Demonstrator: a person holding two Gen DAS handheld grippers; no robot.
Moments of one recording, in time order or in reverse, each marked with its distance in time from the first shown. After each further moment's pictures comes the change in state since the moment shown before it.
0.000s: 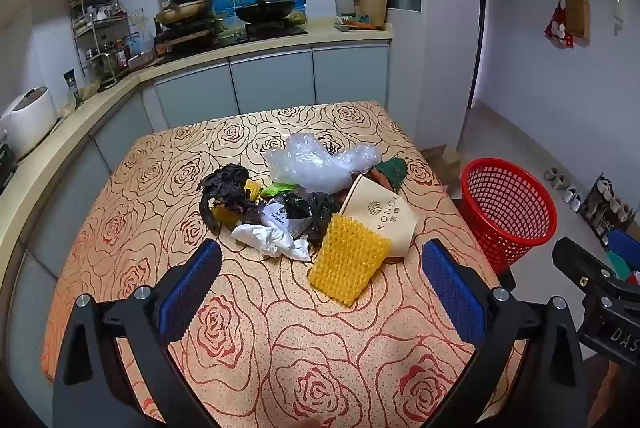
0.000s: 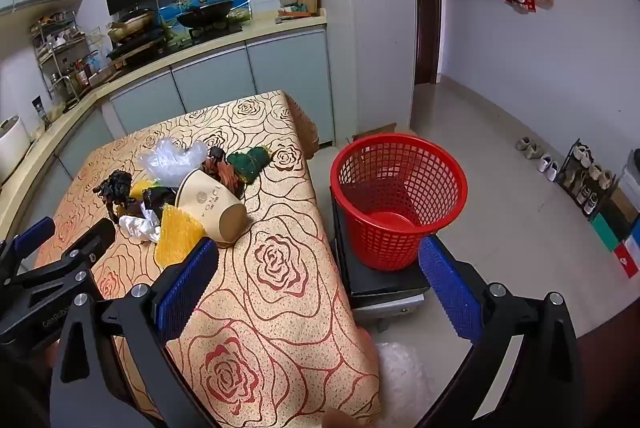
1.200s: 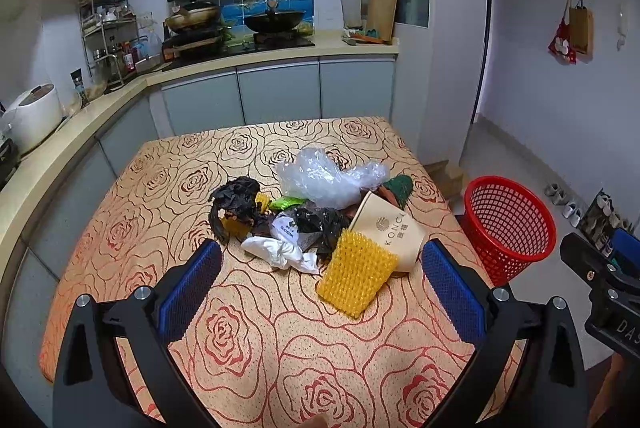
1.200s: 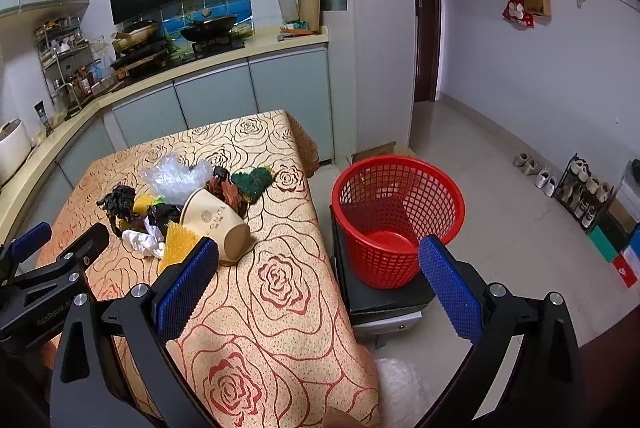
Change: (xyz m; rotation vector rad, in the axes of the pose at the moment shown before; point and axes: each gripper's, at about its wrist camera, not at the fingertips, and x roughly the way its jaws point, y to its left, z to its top) left arm -0.008 0.013 0.007 -0.037 -0.051 -0.002; right arm -0.010 0.004 0.011 -0.015 -0.079 -0.009
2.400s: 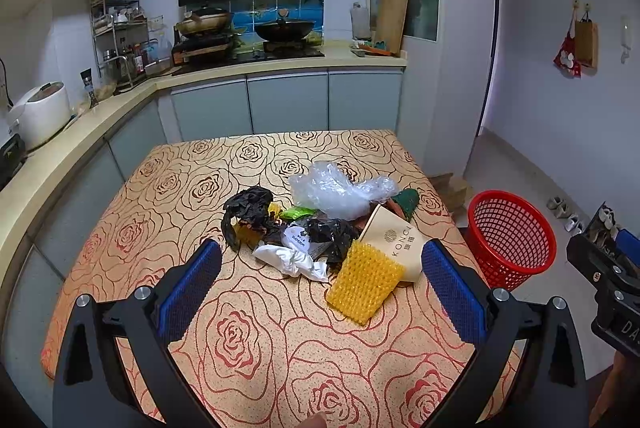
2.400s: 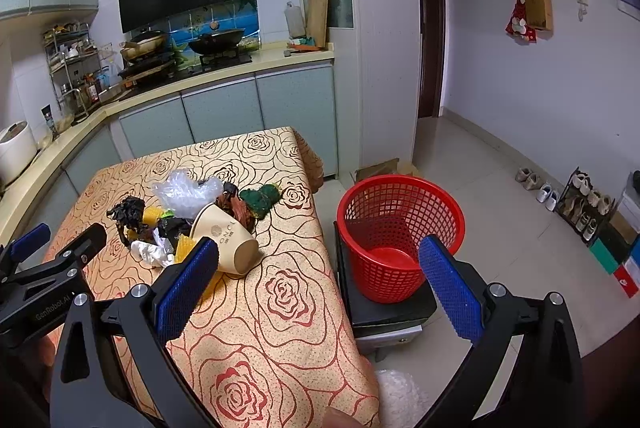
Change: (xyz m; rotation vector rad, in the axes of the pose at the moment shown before) left arm -0.011 0.010 0.003 -0.027 -0.028 0.012; right arm -0.012 0.005 0.003 -0.016 -0.046 0.007
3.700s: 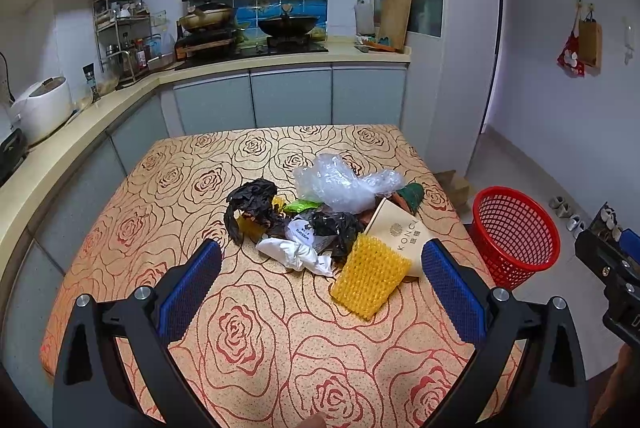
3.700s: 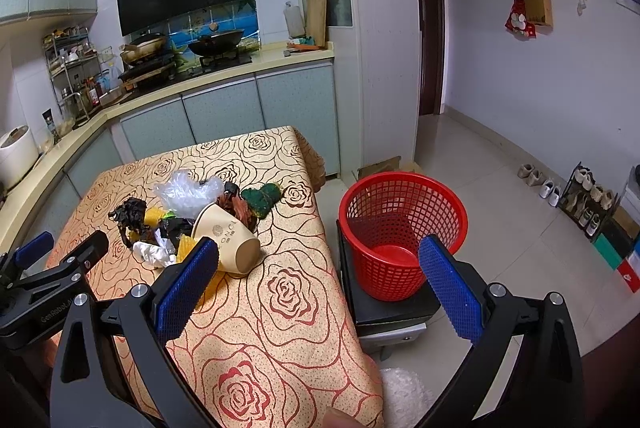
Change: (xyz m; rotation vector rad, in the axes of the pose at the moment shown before) left arm 0.005 0.007 -0.006 -0.014 0.011 0.005; right arm -0.002 0.001 -0.001 0.006 -0.004 0.006
